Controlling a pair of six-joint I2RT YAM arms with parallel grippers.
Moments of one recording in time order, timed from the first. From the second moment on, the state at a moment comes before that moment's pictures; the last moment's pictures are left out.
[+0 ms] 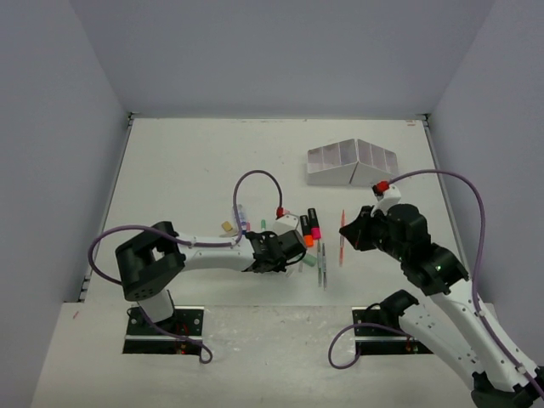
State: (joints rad) left arm -1.16 1.71 0.95 -0.39 -0.42 -0.75; right arm 0.53 0.63 0.77 -0.69 -0.02 0.48
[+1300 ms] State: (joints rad) left arm -1.03 1.08 0.63 0.80 0.04 -0.62; right arm 0.70 0.54 0.43 0.16 -0.51 0.64
